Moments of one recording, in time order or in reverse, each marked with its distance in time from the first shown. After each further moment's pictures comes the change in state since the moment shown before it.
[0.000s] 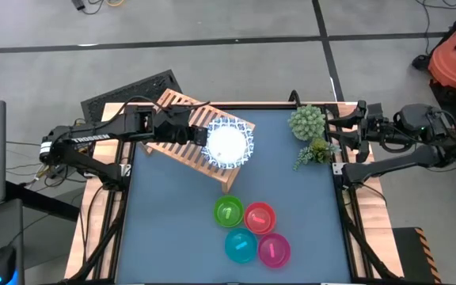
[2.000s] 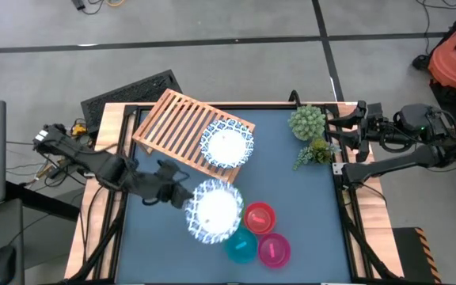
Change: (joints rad) left arm -0.607 -0.144 -0.197 0.138 -0.069 -0.413; right arm 0.000 0.001 0.000 0.000 0.003 0.016
